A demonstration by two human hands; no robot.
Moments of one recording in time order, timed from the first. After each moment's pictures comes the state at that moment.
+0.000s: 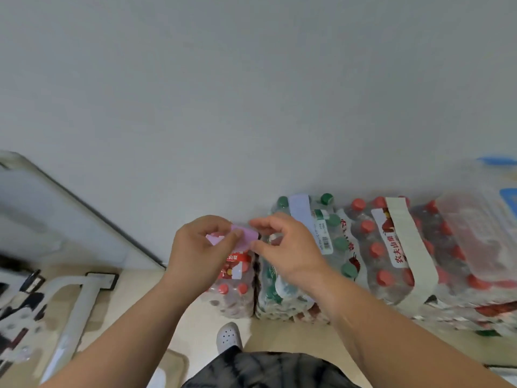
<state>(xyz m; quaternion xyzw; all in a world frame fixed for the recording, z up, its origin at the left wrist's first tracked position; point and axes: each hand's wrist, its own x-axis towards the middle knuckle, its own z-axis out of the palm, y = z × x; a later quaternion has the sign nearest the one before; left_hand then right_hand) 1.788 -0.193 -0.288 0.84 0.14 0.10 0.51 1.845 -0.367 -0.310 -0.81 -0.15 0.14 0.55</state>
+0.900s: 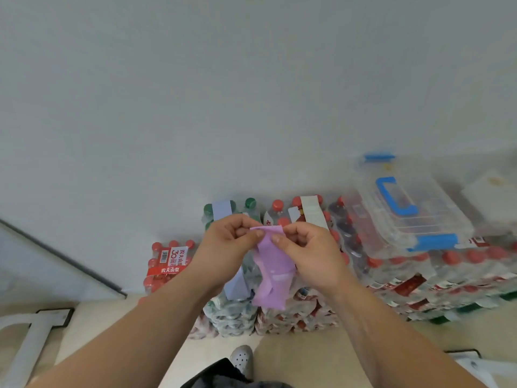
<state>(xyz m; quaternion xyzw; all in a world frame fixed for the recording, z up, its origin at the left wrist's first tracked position) 1.817 -0.390 -0.275 0.72 0.05 -0.05 0.69 1.828 -0.573 -0.287 -0.76 -0.03 0.09 0.64</state>
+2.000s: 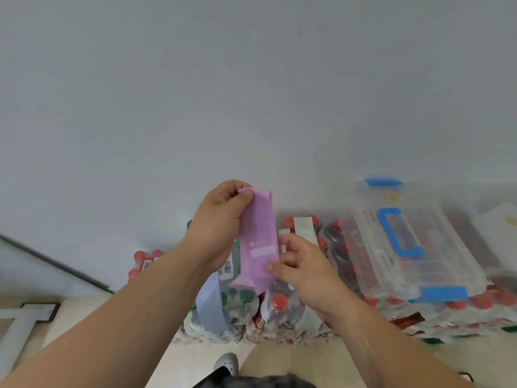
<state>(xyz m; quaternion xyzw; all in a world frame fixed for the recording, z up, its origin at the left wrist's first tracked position) 1.918 -0.416 -0.243 0.65 0.13 -0.01 0.75 1.893 -0.600 -0.304 -0.68 -0.05 0.25 0.69</state>
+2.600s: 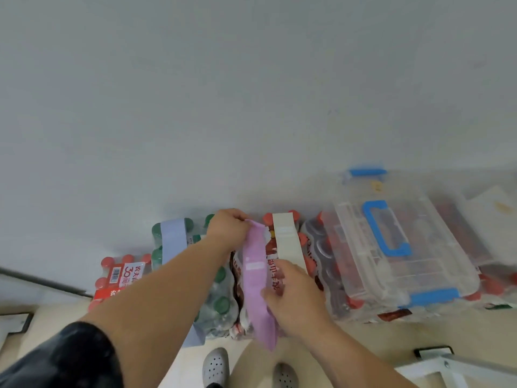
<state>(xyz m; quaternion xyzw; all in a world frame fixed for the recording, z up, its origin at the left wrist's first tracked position) 2.004 -0.455 -0.384 0.81 0.23 -0.12 0.52 1.890 -0.622 -0.363 -0.91 0.03 0.20 0.36</state>
